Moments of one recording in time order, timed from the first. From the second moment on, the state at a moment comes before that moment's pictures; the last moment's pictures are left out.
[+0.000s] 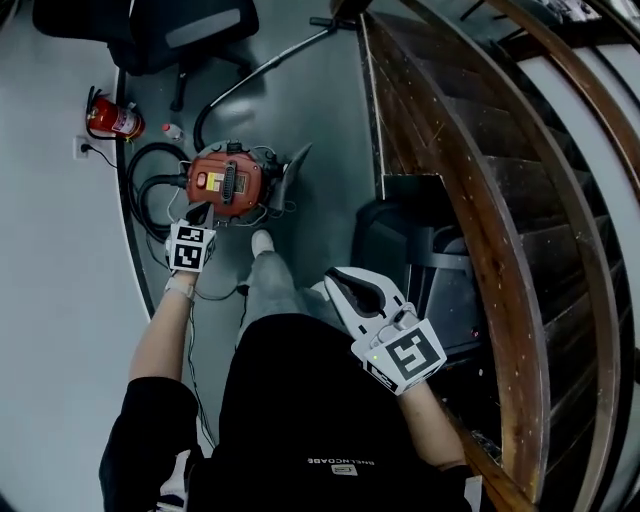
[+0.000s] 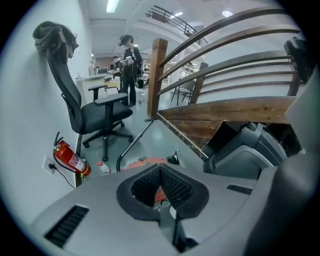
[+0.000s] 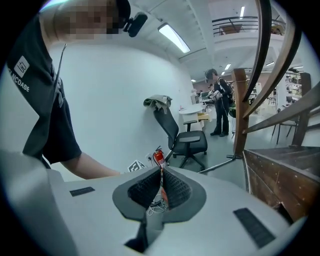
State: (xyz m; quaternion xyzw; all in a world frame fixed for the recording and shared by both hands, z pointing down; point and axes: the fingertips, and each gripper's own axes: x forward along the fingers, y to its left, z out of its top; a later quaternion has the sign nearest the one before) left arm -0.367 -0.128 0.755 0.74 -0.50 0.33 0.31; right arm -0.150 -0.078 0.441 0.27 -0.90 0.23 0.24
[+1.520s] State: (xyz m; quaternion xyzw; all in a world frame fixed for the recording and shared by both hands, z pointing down) left arm -0.465 -0.171 1.033 0.63 -0.52 0.40 0.42; right arm -0.213 -0.111 0.592 0.28 -0.85 0.35 0.30
